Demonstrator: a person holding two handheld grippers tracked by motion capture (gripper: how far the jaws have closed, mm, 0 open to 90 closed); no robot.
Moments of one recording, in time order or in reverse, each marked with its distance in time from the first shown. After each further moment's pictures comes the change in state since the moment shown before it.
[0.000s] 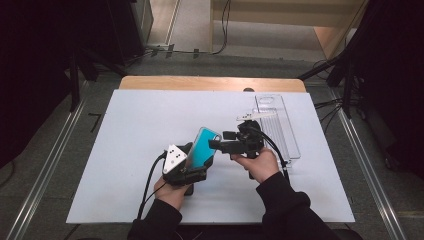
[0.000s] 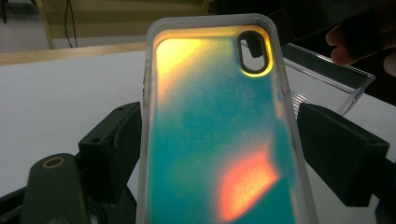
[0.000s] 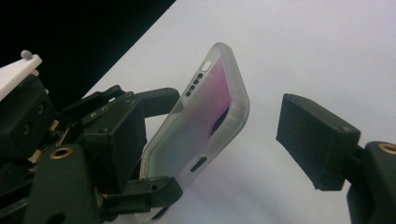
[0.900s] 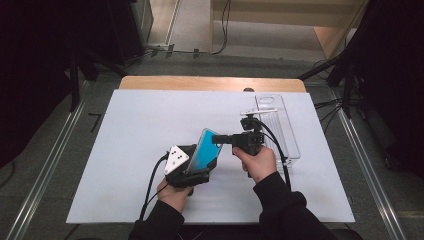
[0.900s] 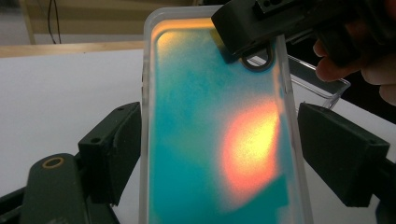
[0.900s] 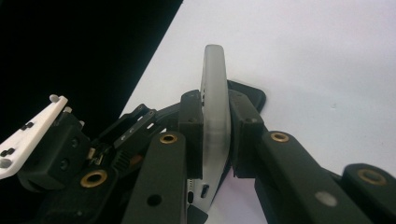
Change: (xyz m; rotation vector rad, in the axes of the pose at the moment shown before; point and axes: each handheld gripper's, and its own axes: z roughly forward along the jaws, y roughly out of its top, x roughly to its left) left arm -0.006 0.001 0.001 0.000 -0.052 -0.045; right arm -0.017 0.006 0.003 0.064 0.145 0.254
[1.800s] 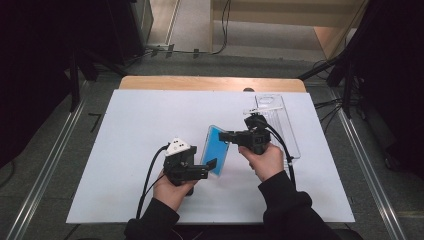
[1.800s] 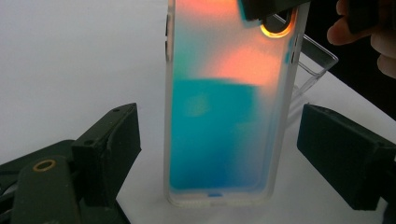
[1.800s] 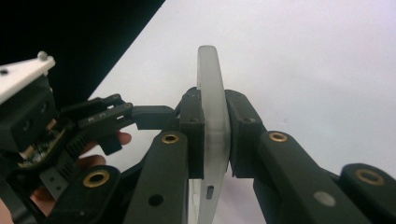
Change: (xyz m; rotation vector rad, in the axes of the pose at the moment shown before) left arm 0.008 0.029 0.000 0.262 -0.081 -0.105; right arm 0.011 0.002 -0.018 -0.029 -0.156 -0.178
